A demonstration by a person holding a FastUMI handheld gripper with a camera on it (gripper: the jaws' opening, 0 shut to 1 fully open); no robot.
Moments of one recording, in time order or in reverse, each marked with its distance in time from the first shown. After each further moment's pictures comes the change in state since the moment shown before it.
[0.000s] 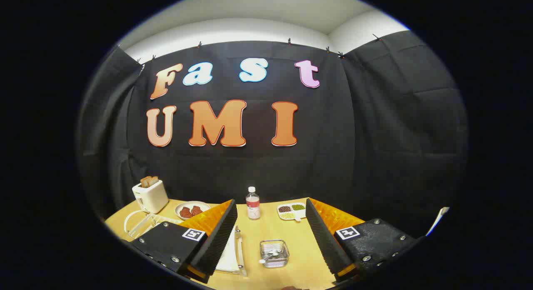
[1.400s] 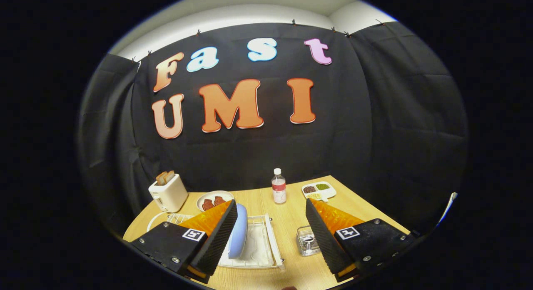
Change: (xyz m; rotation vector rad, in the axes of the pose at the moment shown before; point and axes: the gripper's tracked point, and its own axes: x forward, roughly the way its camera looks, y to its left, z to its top) arm 0.021 0.078 -0.041 0.036 0.225 0.075
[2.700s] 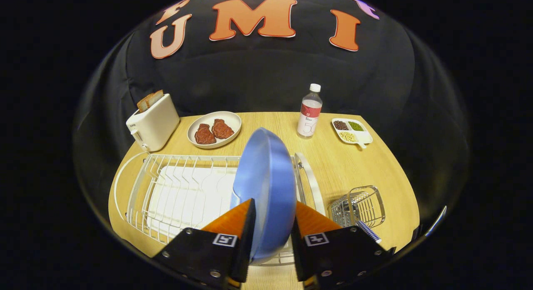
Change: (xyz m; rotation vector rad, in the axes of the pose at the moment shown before) arm 0.095 0.060 -0.145 -0.156 0.535 0.002
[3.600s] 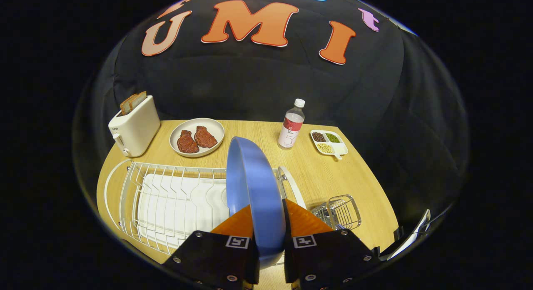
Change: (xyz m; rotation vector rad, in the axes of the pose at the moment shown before) arm -0.022 -0.003 0.032 -0.042 -0.042 -0.199
